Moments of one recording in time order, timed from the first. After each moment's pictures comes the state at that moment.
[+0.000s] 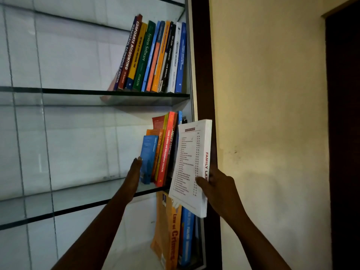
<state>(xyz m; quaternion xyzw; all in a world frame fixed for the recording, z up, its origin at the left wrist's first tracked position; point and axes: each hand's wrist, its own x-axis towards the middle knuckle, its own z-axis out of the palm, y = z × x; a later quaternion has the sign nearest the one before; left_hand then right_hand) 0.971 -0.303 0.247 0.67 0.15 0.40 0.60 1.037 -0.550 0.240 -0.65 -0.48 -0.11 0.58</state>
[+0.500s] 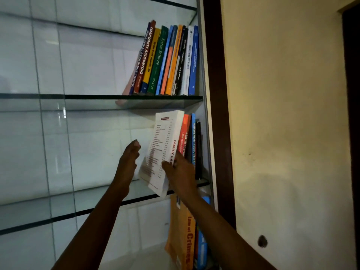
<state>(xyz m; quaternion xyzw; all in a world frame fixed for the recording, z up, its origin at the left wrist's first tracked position) 0.917 -0.299 0.289 0.68 0.16 0.52 0.49 0.986 -0.441 0.275 -0.59 -0.49 -0.06 0.64</state>
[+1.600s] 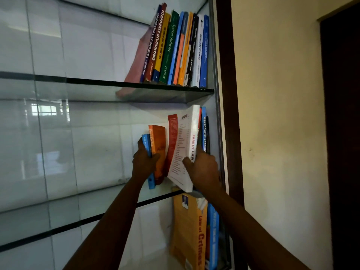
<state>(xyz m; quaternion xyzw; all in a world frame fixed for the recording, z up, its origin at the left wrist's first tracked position) 0.963 -0.232 0.283 0.79 0.15 0.51 0.31 1.001 -0.409 0.274 -0.74 -0.38 -0.20 0.51</state>
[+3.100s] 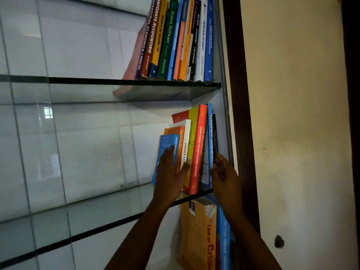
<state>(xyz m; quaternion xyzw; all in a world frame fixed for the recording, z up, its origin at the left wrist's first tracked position) 0.979 -0.298 0.260 0.82 0.14 0.47 0.29 1.065 -0.396 0.223 -0.58 -0.34 -0.16 0.72</state>
